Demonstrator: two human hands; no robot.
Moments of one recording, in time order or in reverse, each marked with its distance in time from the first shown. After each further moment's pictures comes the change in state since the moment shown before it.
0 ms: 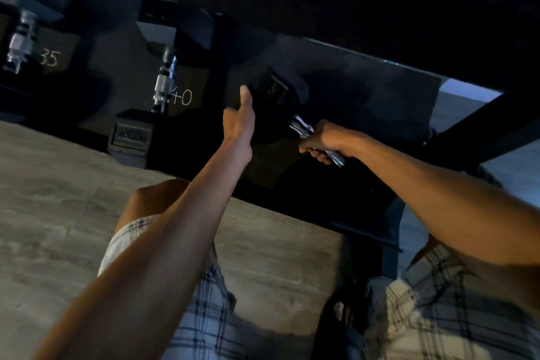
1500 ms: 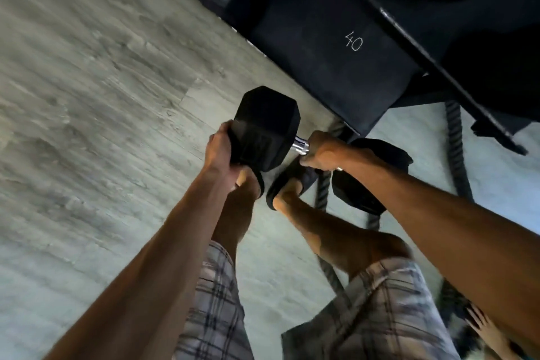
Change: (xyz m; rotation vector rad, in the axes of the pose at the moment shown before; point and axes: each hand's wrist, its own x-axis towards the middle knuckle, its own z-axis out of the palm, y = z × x) left_hand -0.339 -0.033 -0.140 -0.443 0.336 -0.560; right_hand -0.303 -0.024 0.065 -0.648 -0.439 0.048
